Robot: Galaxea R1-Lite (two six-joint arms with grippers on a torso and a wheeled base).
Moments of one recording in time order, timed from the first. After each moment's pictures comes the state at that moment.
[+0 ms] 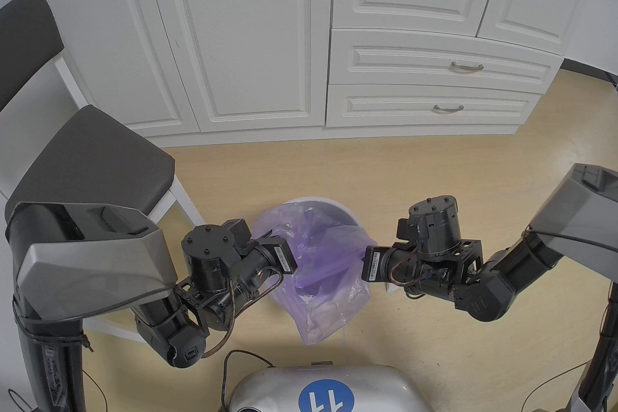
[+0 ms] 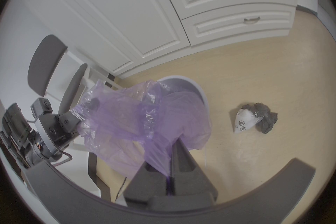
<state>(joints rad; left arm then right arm) -0.61 2.26 -0.64 -1.53 0.14 -0.42 0.61 2.11 -0.84 -0.78 -0.07 0.48</state>
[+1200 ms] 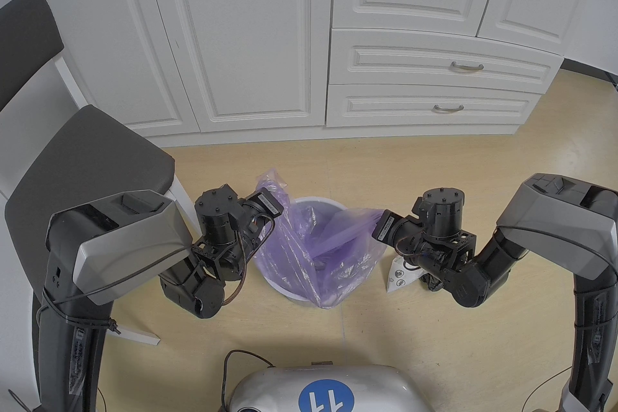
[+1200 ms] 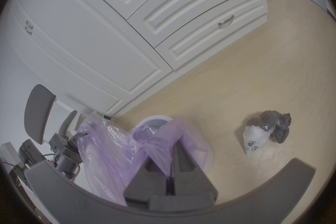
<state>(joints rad) -0.47 2.45 -1.05 -1.43 0.21 -0.68 0.48 2.31 -0.96 -1.11 -0.08 0.65</state>
